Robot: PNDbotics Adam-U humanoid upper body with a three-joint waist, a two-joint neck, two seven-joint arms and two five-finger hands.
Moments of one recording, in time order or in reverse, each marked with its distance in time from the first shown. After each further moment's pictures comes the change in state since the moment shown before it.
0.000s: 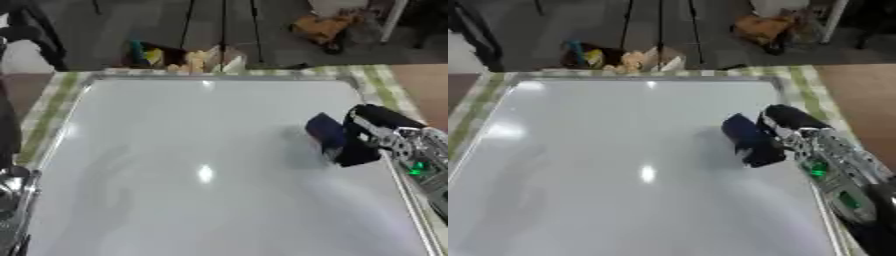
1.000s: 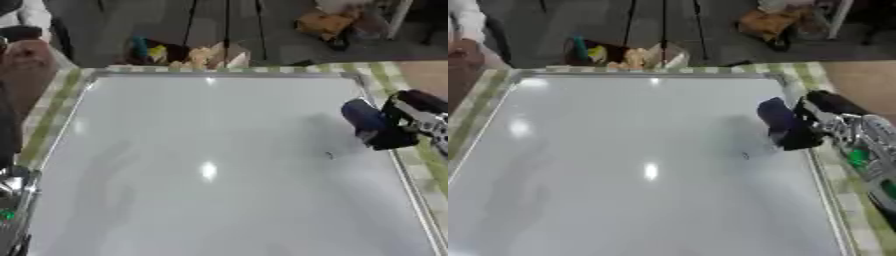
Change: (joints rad) left arm 0.000 -0.001 0.000 0.000 0.000 0.004 -0.004; right arm 0.026 -0.072 -0.058 0.012 -0.056 0.035 -0.046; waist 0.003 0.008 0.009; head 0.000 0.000
